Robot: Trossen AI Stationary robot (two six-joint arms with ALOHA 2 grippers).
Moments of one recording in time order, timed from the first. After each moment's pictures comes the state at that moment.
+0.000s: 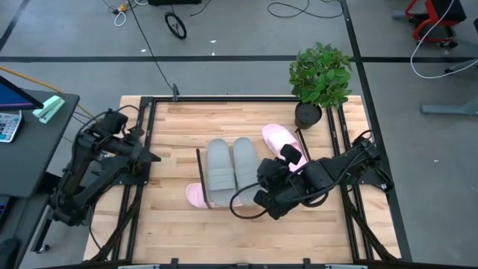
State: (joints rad) left arm 1.10 0.37 0.70 -1.37 1.01 -0.35; right arm 0.49 1.92 2.22 -1.57 0.73 0.88
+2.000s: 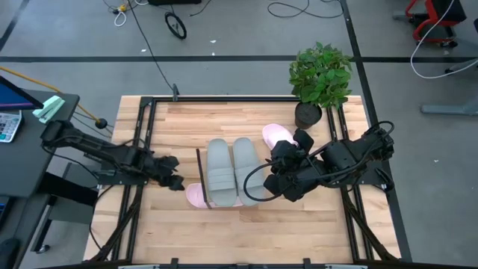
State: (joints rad) left arm -0.27 0.78 0.31 -0.39 0.09 -1.40; right arm 0.46 1.79 2.22 -1.57 0.74 0.88
